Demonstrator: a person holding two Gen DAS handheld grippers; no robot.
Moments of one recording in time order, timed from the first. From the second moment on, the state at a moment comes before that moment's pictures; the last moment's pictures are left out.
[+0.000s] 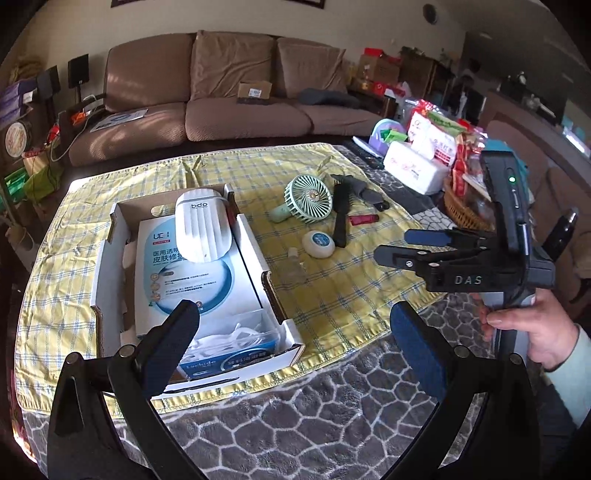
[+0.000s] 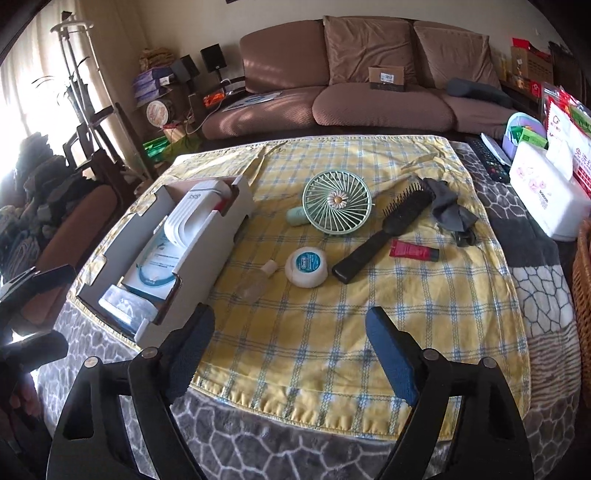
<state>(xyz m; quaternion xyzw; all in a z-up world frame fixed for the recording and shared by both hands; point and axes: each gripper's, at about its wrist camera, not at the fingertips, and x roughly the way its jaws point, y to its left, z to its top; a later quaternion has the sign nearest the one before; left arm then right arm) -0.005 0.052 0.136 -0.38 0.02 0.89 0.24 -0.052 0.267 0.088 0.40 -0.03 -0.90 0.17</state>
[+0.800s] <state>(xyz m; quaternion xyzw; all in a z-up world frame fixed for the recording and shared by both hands) -0.023 0.057 0.117 -0.39 0.03 0.88 0.26 -0.146 0.220 0.013 0.45 0.08 -0.87 0.18</state>
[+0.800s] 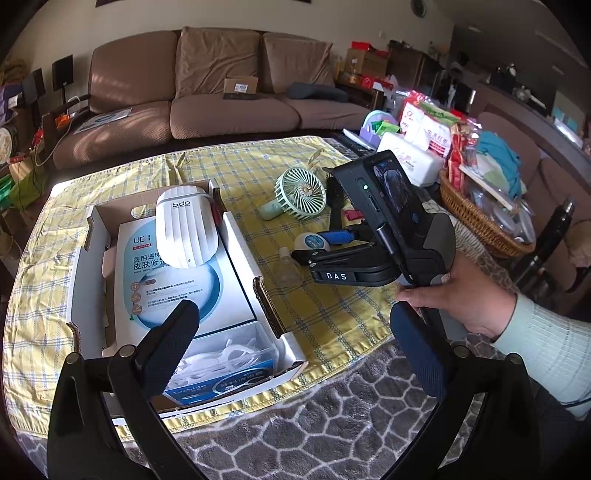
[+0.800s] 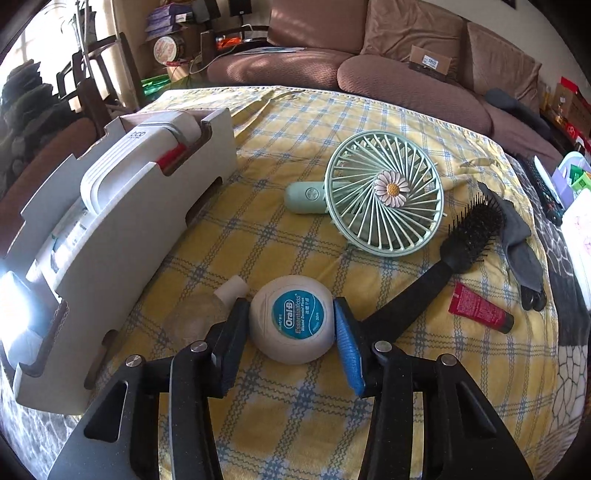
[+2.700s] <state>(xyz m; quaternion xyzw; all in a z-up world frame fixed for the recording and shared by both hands) -0.140 0.202 0.055 -0.61 0.23 0.73 0.22 -0.058 0.373 0.122 0.40 -0.17 -0.89 0.18</state>
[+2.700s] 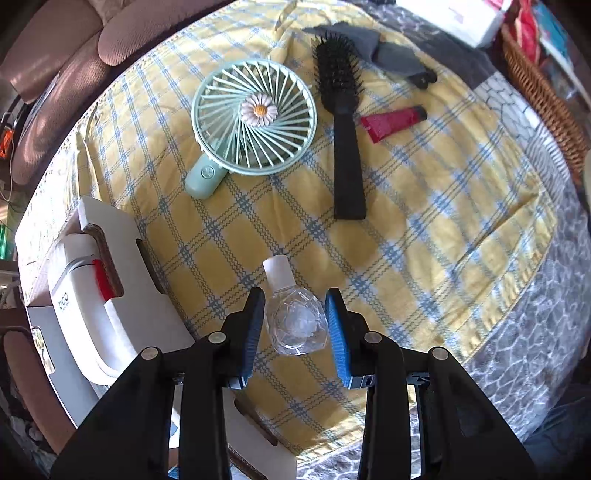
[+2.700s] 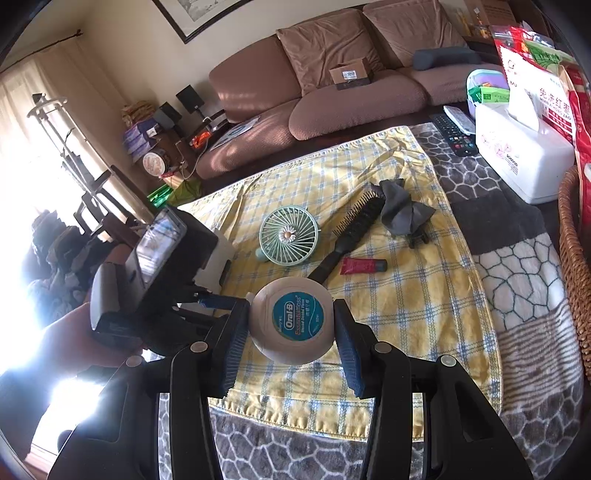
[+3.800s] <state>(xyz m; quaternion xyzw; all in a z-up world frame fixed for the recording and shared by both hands) -0.034 -0.161 0.170 -0.39 -0.15 0.87 0.26 -0.066 0.014 0.099 0.48 0.10 -0.79 0.37</state>
